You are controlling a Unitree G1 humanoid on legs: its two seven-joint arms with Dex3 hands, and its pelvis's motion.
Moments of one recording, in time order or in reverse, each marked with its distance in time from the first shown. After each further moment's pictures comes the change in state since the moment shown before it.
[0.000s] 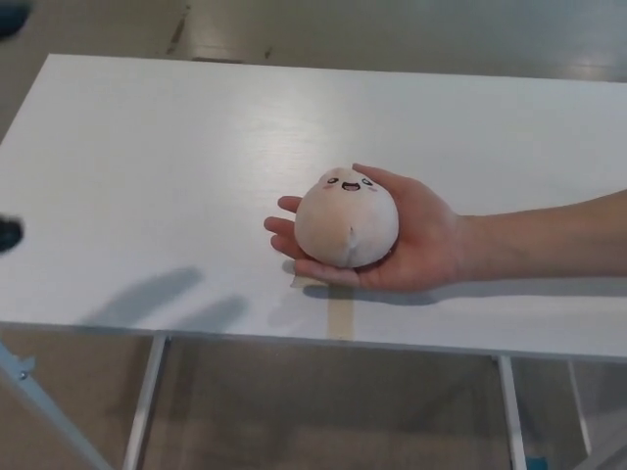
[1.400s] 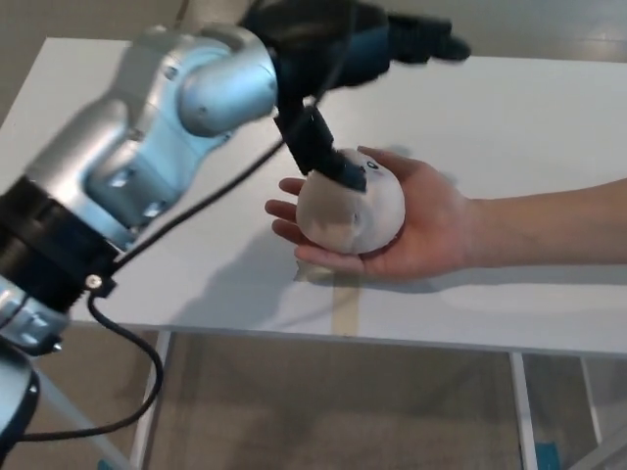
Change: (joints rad) left_arm -1.083 -0.473 -1.177 0.728 0.541 0.466 -0.328; right_arm -0.013 0.000 0.018 -0.001 0.000 0.000 0.005
